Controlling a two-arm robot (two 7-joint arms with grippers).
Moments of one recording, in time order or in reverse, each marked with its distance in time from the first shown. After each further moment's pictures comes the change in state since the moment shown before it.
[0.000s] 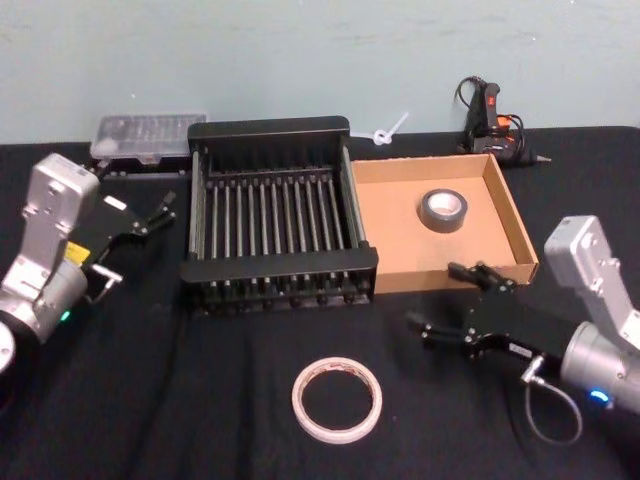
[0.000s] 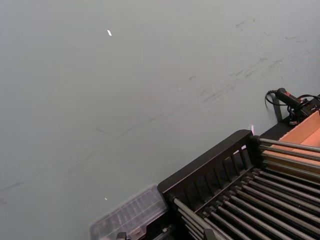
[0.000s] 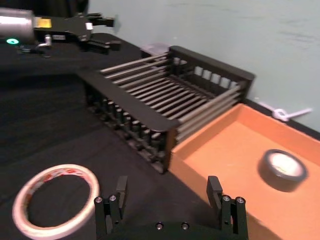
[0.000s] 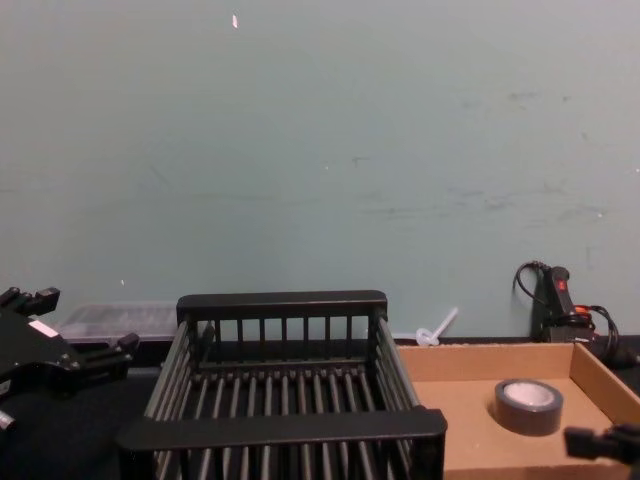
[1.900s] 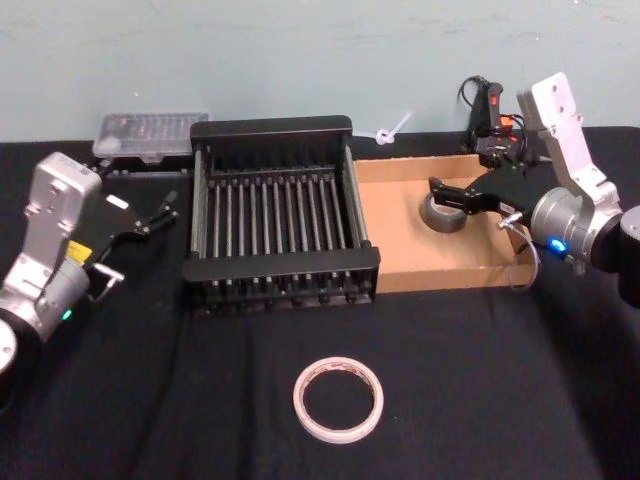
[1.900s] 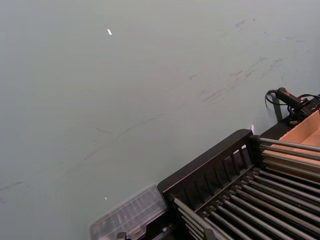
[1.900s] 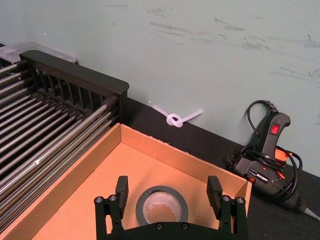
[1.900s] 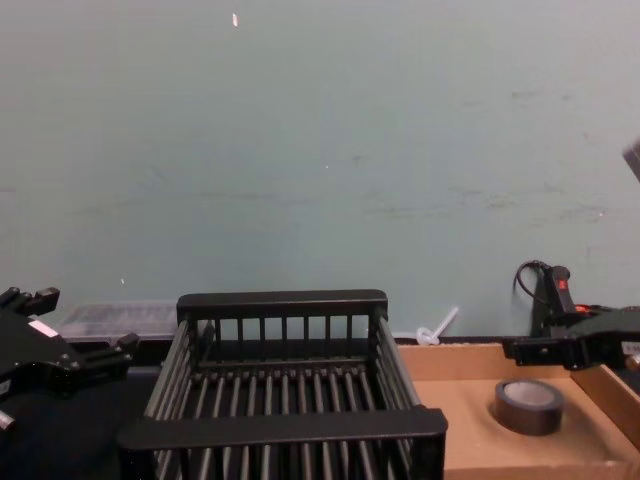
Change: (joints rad) left arm 0.000 0.000 0.000 0.000 0.000 0.000 0.000; right arm 0.445 -0.242 0.006 0.449 -0.119 0.185 -0.162
